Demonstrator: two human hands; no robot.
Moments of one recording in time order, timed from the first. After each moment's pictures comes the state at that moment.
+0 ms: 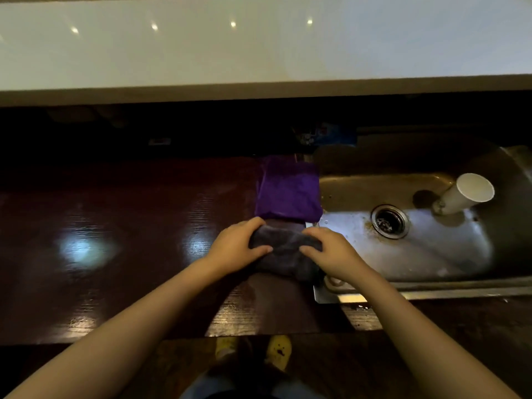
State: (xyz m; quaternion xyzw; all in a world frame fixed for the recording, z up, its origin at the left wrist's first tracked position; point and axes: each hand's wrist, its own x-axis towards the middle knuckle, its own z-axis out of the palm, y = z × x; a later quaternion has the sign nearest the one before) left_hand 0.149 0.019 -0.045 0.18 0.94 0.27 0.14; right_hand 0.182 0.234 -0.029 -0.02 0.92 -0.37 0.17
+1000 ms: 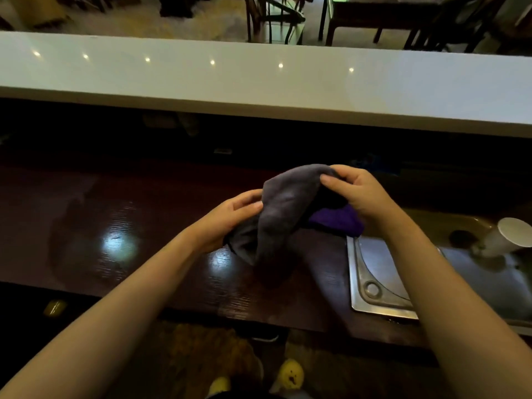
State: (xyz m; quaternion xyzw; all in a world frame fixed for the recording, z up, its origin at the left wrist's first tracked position) left_hand 0.178 -0.074 0.051 0.06 0.65 0.72 0.22; right_hand 0.145 0.169 0.088 -0.12 0.73 -0.66 0.12
